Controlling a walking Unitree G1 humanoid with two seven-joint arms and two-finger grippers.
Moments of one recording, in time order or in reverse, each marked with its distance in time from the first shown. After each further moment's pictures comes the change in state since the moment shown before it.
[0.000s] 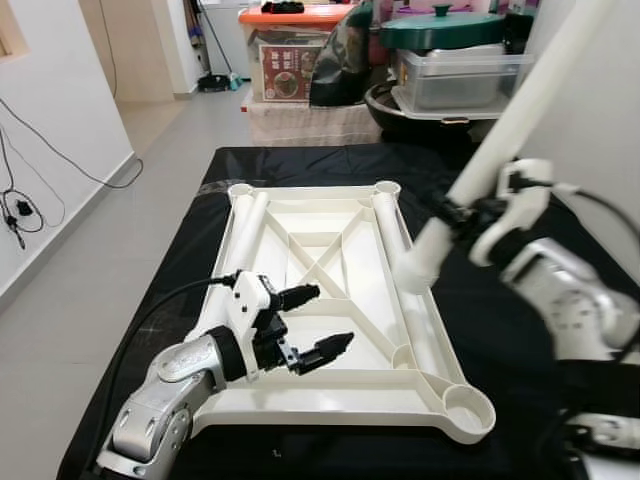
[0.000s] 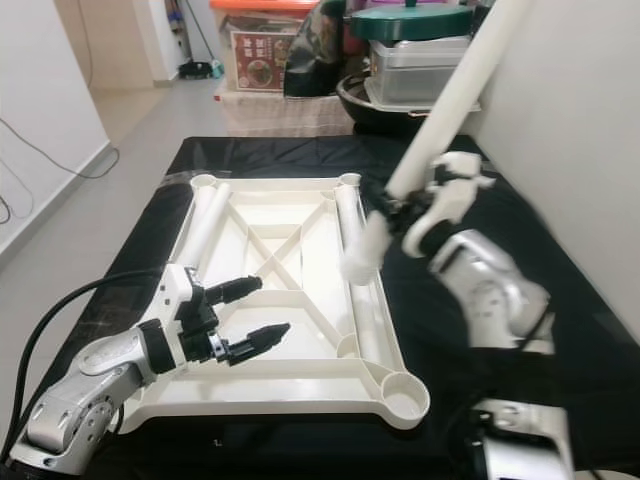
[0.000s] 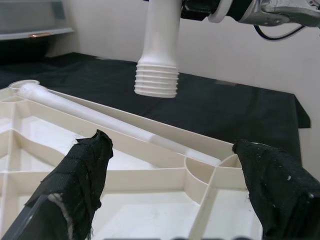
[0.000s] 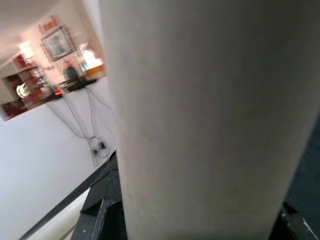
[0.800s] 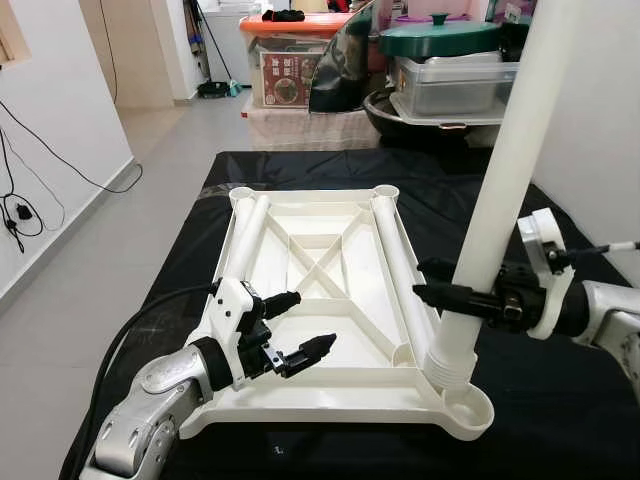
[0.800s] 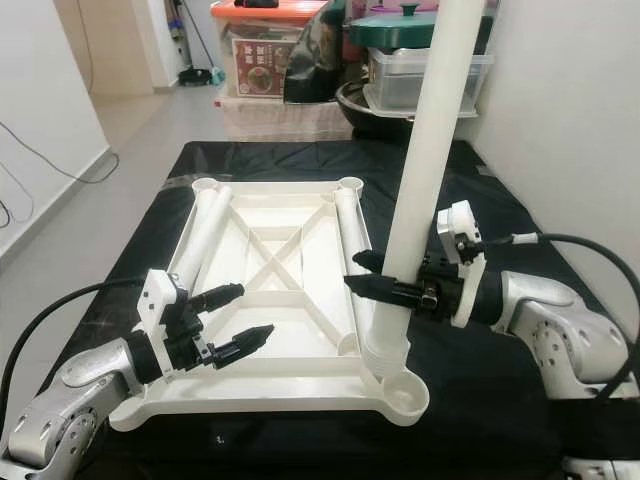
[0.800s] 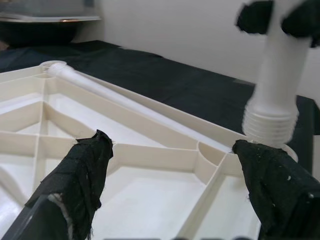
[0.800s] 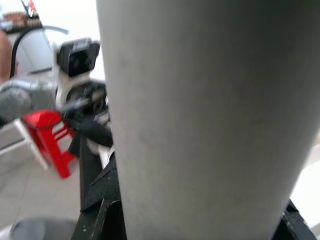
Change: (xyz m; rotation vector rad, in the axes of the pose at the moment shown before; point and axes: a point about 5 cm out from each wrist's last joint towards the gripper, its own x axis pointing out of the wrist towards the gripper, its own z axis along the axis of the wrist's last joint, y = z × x) left arm -0.017 0.003 -0.007 -0.066 0.030 0.095; right arm -0.060 0.022 -0.025 -0.142 0.328 0.550
